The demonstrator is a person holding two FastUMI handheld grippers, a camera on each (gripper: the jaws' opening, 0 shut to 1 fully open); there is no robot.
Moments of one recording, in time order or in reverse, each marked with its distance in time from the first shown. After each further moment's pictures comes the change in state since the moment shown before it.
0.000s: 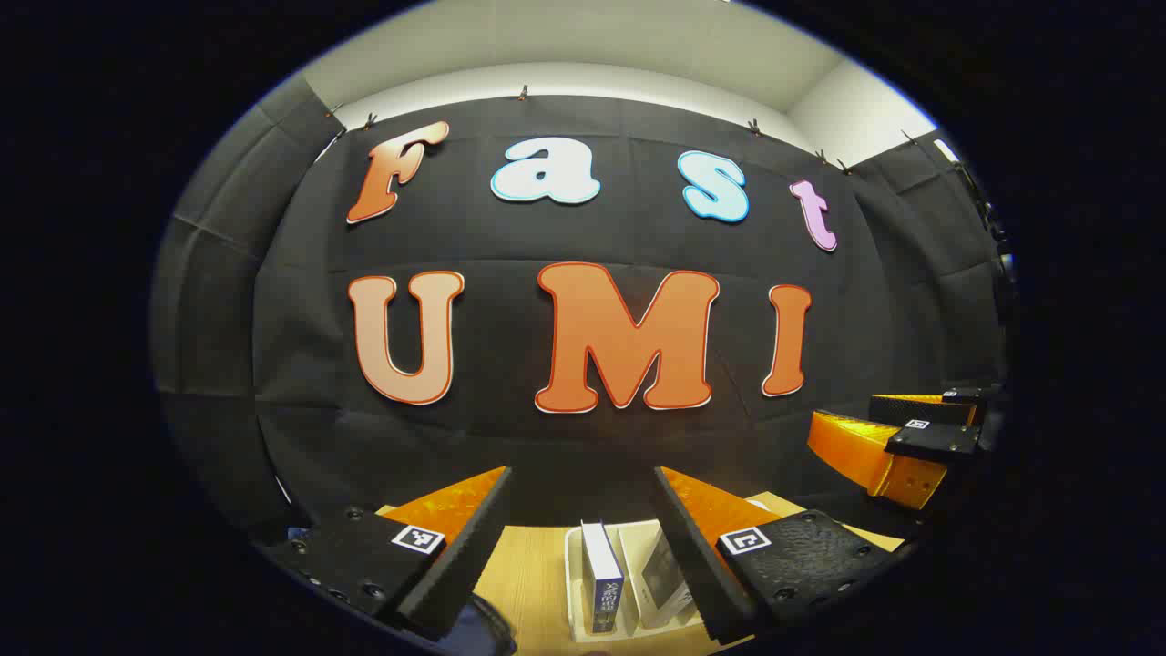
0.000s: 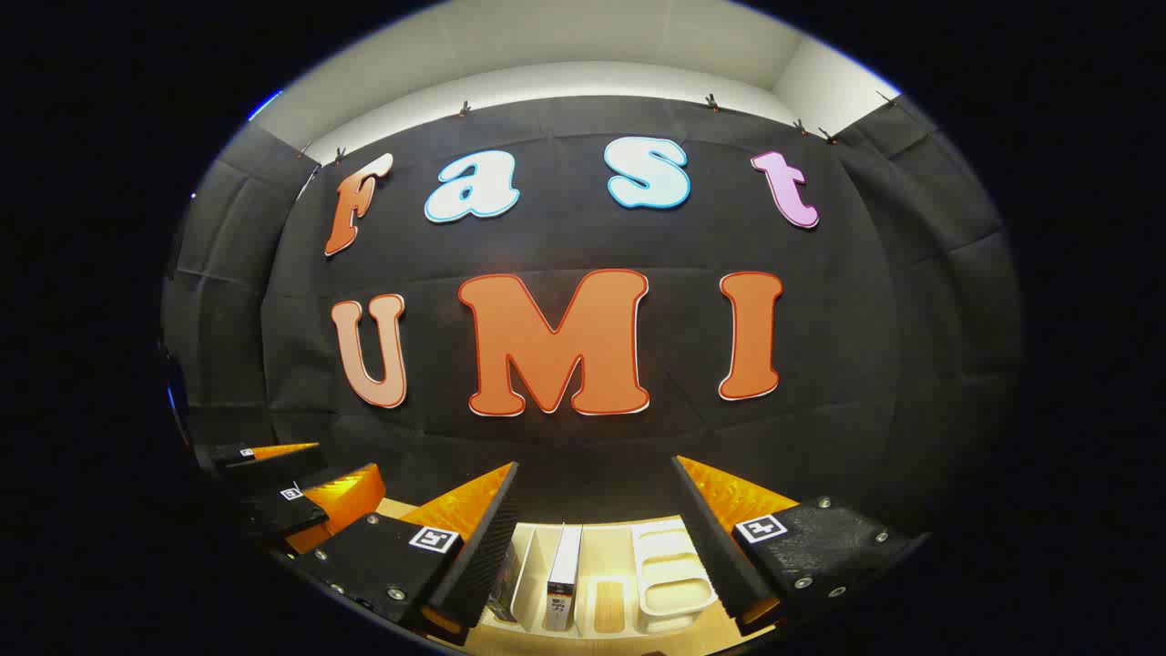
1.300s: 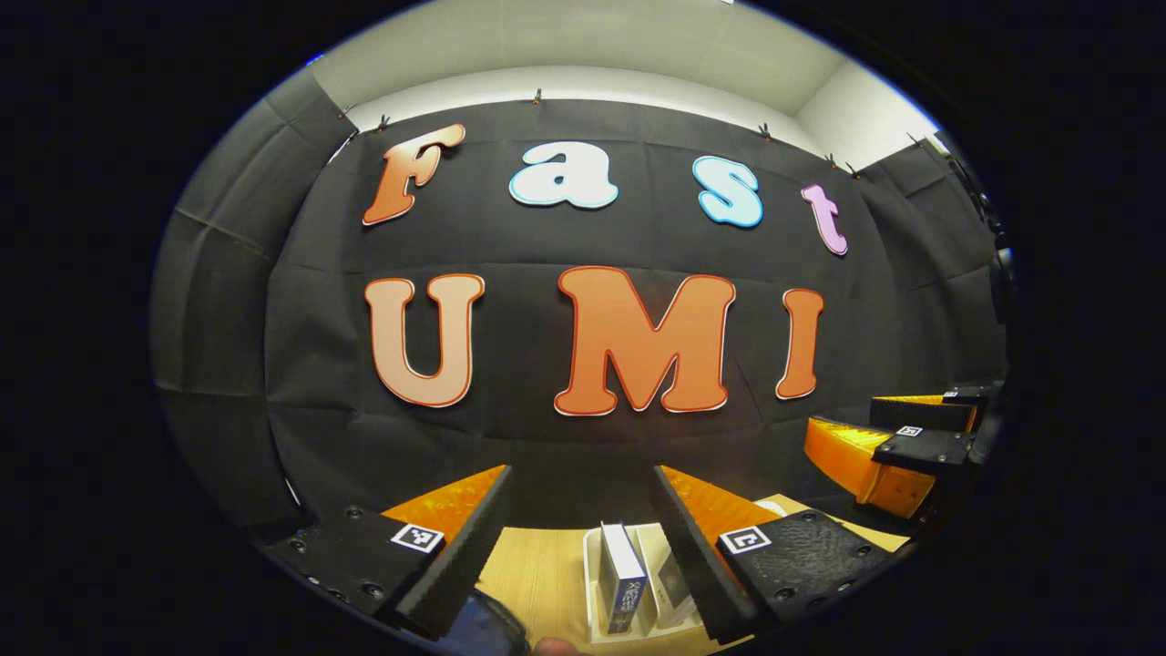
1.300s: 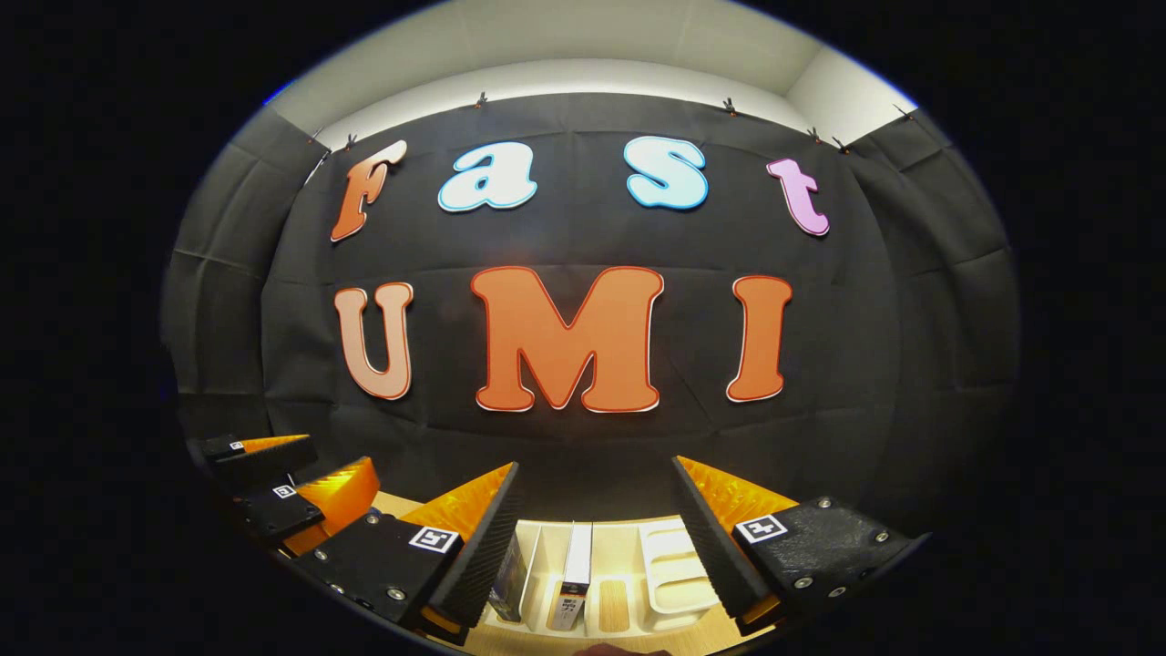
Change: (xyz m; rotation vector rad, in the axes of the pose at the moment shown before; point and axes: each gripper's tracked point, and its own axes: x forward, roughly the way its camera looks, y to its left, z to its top) left arm -0.004 0.028 0.001 0.005 -0.021 0.046; right arm 0.003 0.022 -0.005 -0.039 0.020 -0.009
